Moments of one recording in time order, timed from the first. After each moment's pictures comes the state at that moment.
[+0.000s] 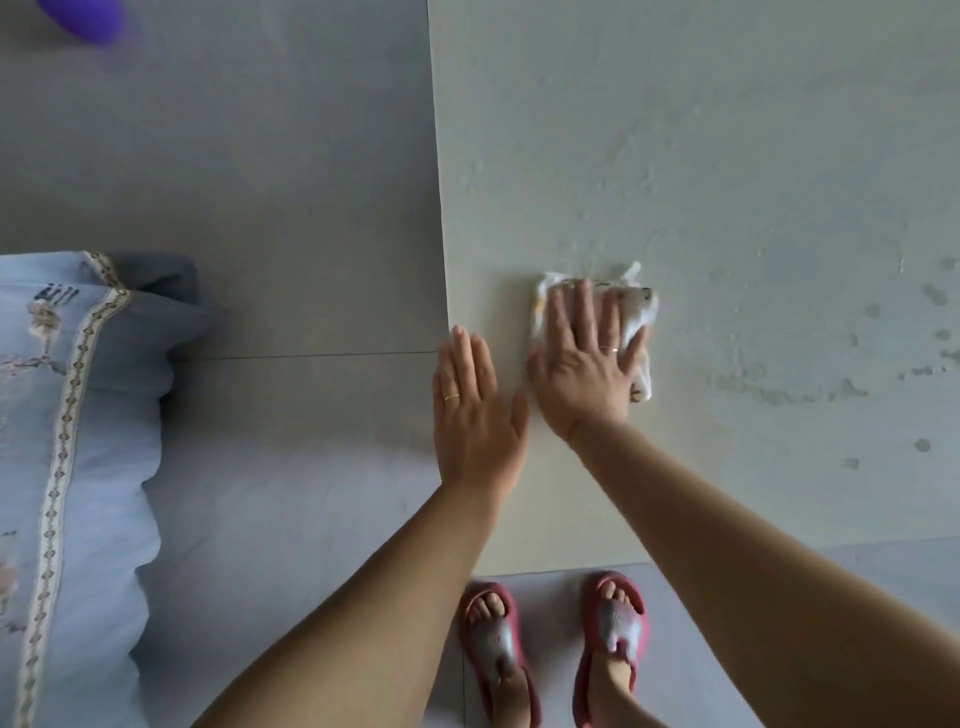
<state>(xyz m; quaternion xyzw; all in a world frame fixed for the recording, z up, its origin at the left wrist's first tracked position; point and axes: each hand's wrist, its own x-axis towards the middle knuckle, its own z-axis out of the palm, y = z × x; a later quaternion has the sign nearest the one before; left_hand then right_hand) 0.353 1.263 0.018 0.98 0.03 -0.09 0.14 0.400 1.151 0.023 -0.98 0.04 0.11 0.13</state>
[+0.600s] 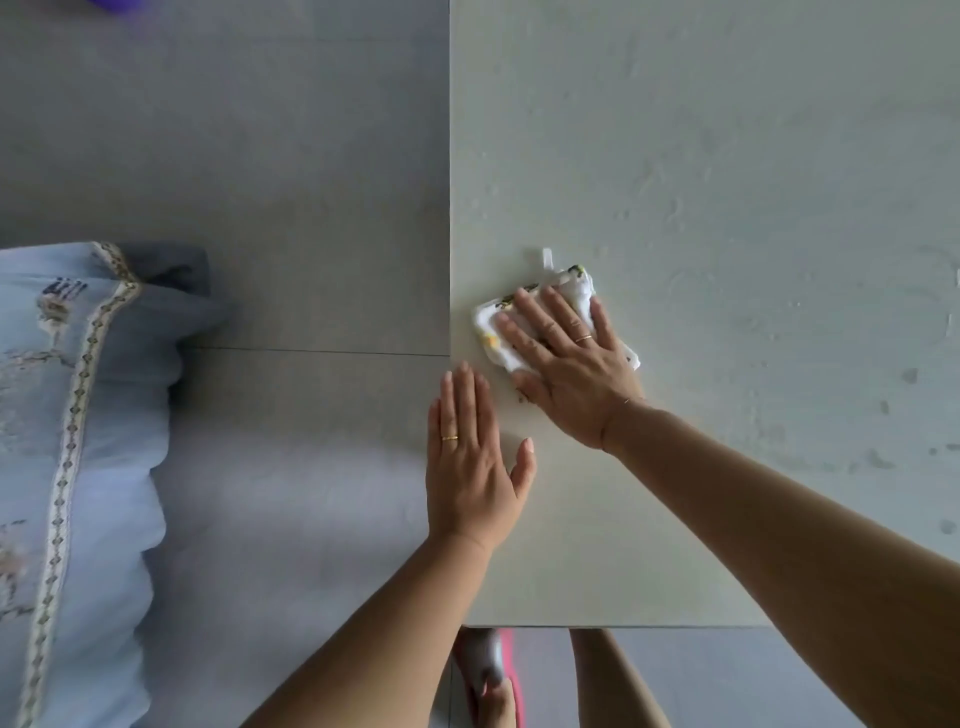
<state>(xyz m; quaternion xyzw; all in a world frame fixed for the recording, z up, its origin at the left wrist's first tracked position) 0.357 1.264 0.021 0.99 0.01 -0.09 0.11 0.458 1.127 0.025 -0.96 -0.24 0.12 0.05</state>
